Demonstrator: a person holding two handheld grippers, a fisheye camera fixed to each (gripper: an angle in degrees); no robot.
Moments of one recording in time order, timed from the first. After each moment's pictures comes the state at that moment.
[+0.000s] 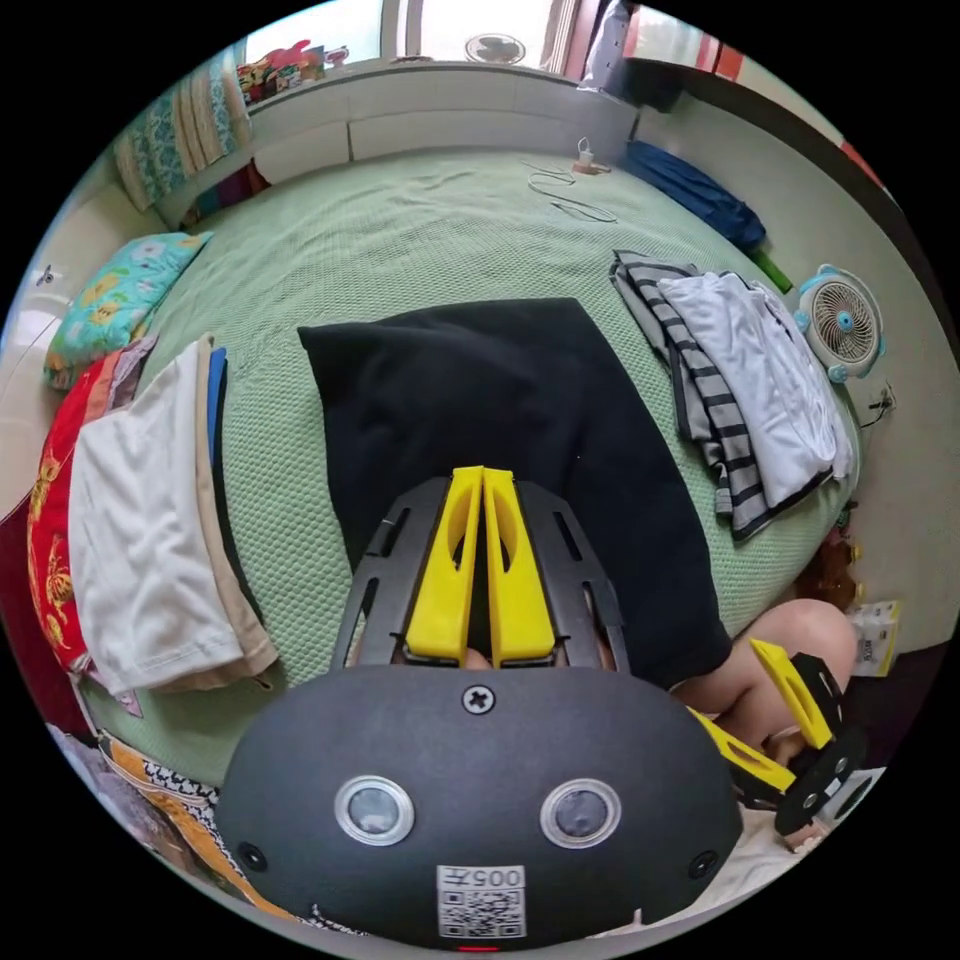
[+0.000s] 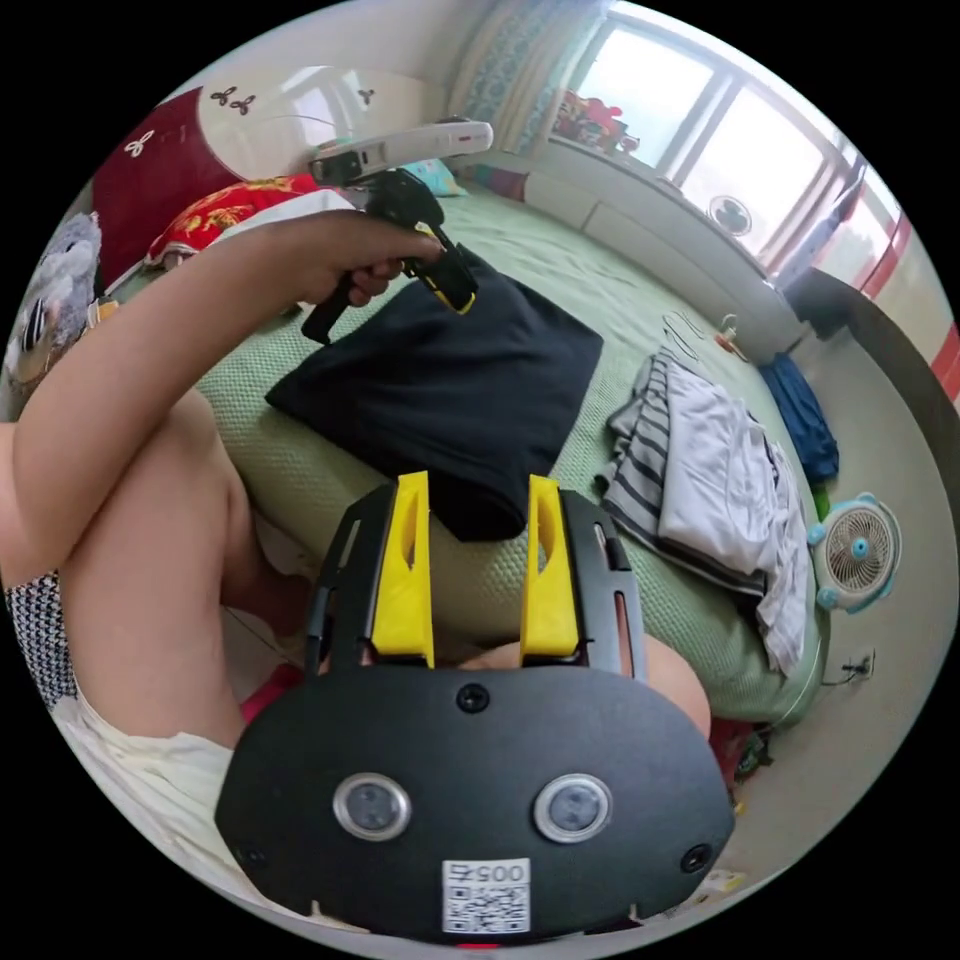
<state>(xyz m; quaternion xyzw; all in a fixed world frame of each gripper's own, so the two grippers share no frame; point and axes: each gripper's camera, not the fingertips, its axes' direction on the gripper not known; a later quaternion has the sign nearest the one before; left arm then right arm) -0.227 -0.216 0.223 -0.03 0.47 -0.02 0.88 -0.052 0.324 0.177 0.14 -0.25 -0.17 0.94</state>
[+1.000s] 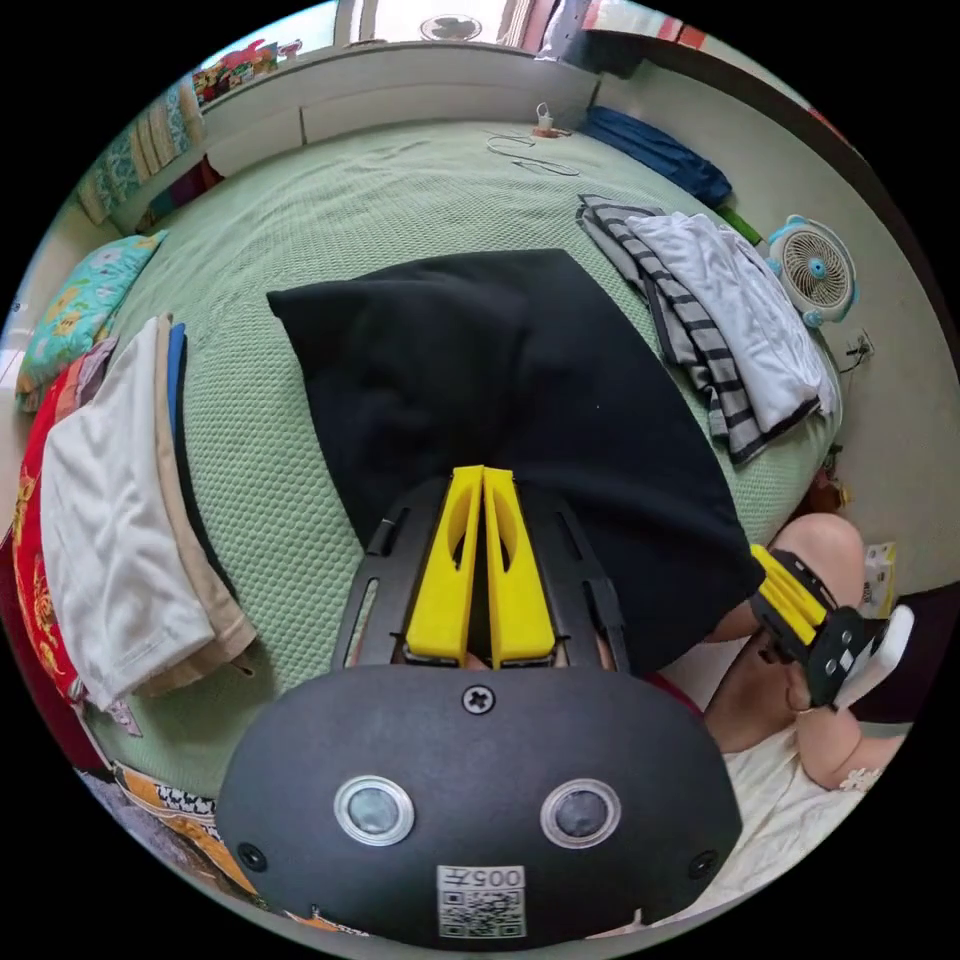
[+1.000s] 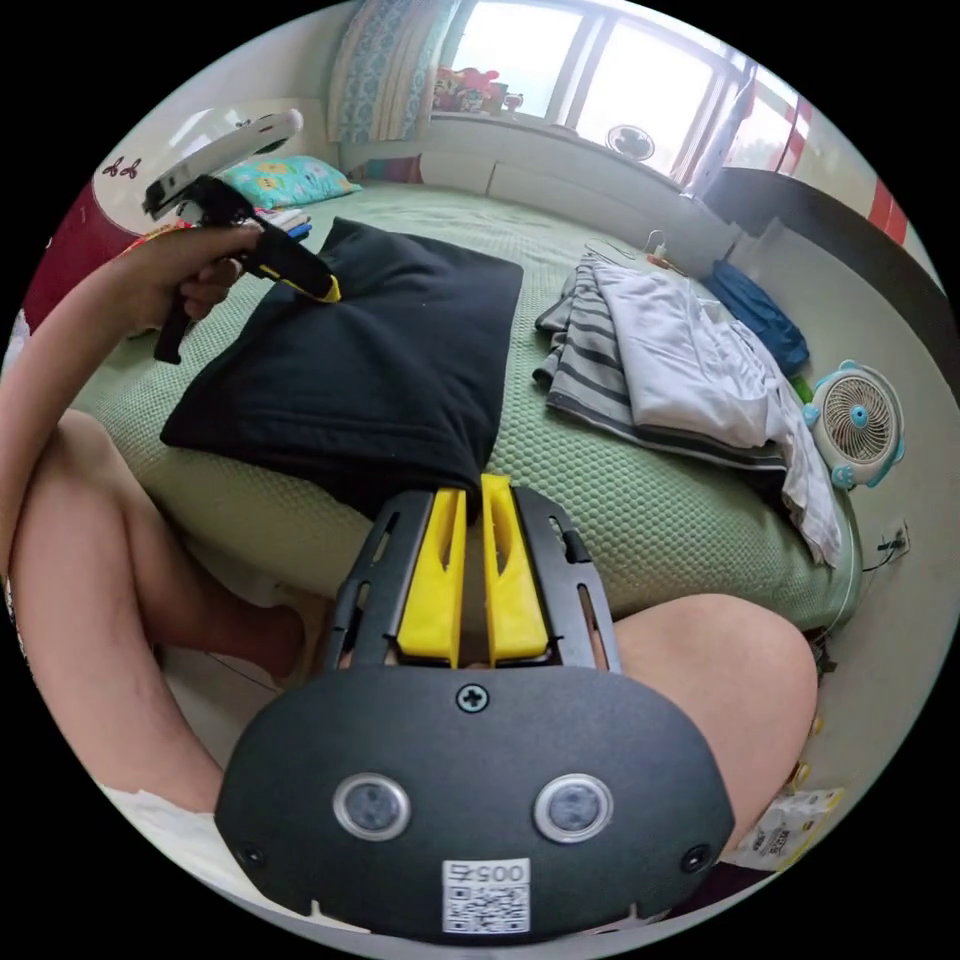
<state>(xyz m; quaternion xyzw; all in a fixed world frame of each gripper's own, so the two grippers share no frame) -0.182 -0.096 0.167 -0.01 0.48 0.05 0.88 -0.012 0.323 0.237 0.12 -0.26 -0.07 0.96</state>
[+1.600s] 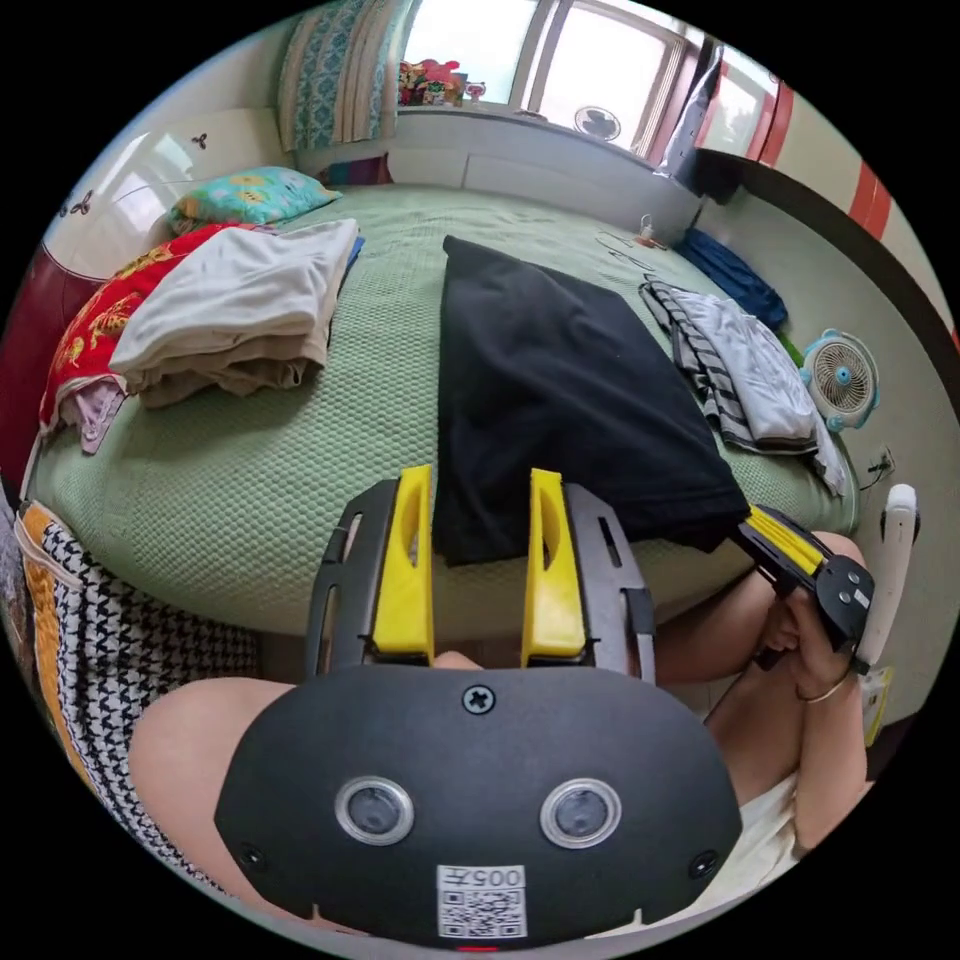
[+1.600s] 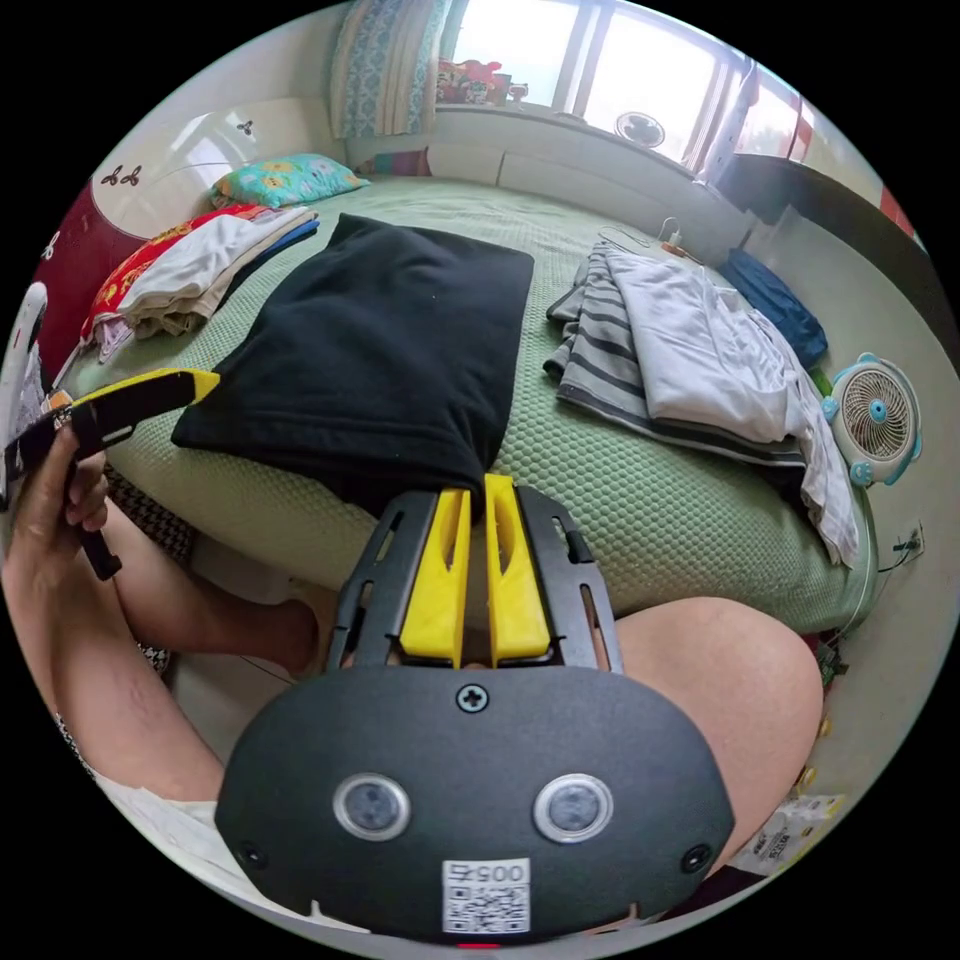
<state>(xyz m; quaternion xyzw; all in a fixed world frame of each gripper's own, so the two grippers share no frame) -0.234 0.103 0.129 -0.03 0.46 -0.17 0.87 0.015 0.280 0.230 0.11 -0.28 -0.07 0.95</state>
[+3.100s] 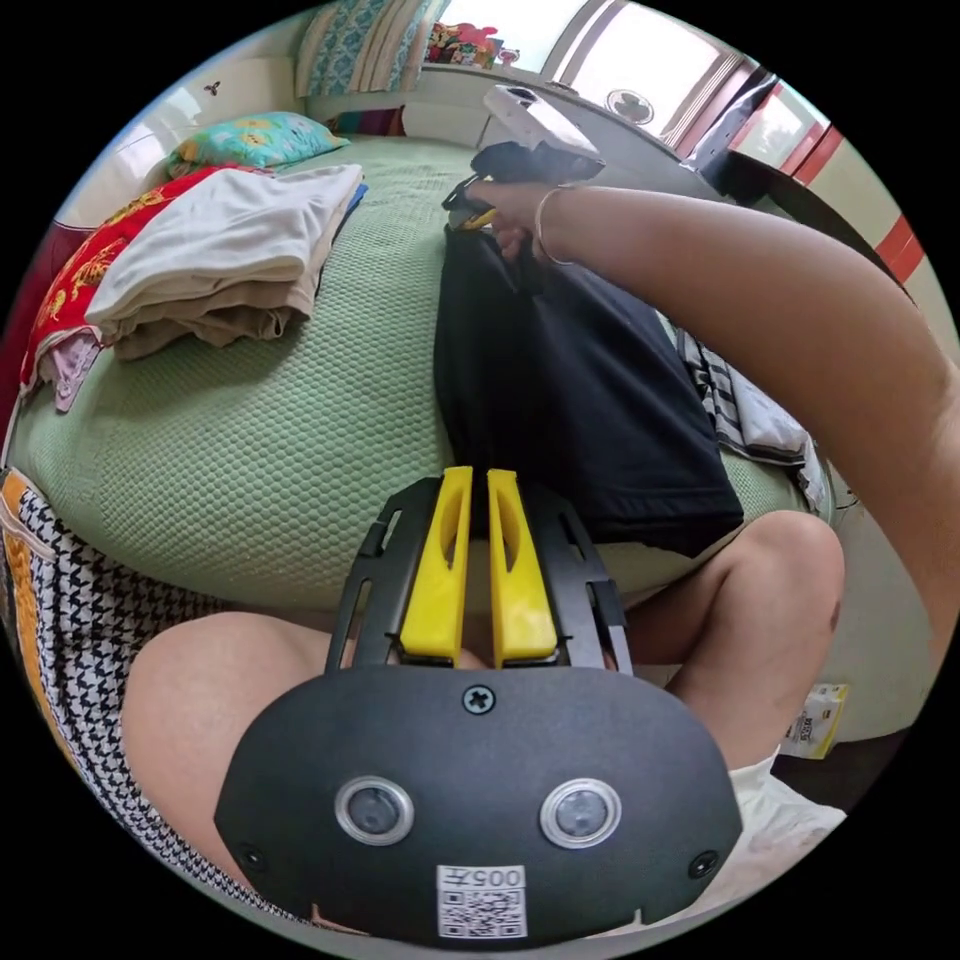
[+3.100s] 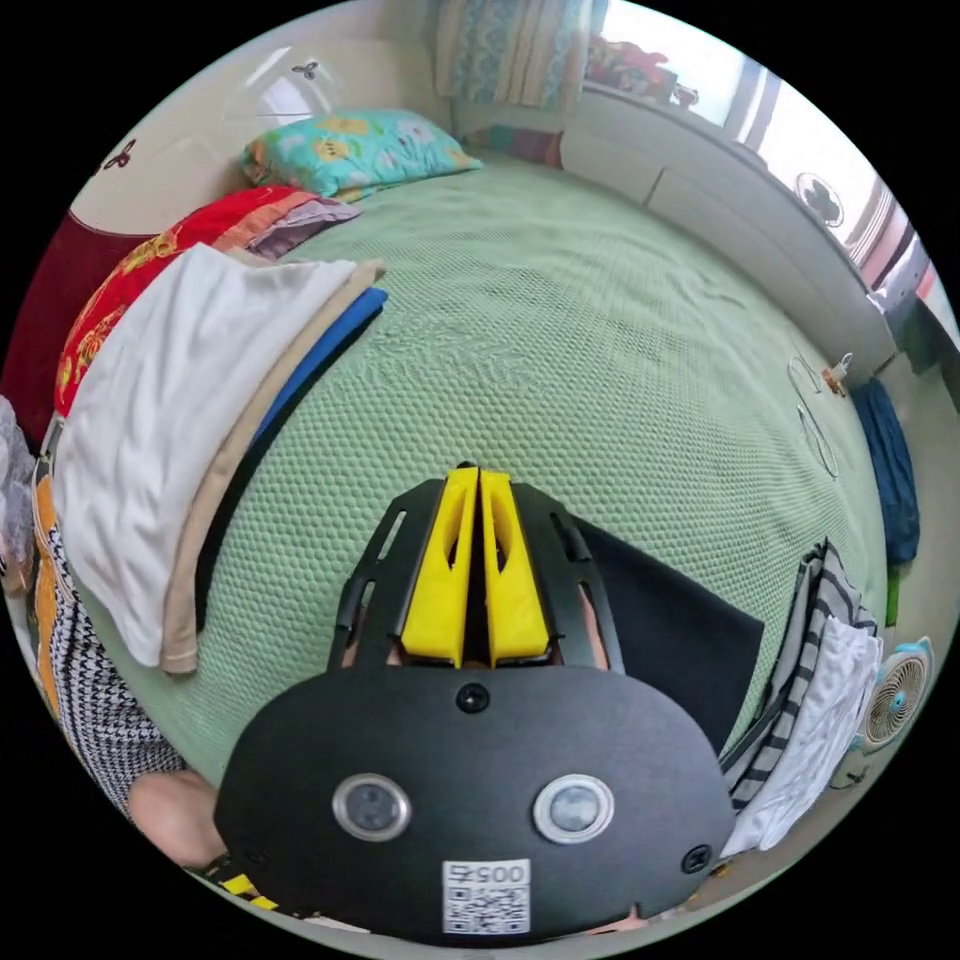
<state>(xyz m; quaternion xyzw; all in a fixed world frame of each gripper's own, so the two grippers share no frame) -0.369 0.175 0.104 -0.06 0.49 -0.18 0.85 -0.139 -0.140 0.137 0.10 -0.33 -0.20 0.92</state>
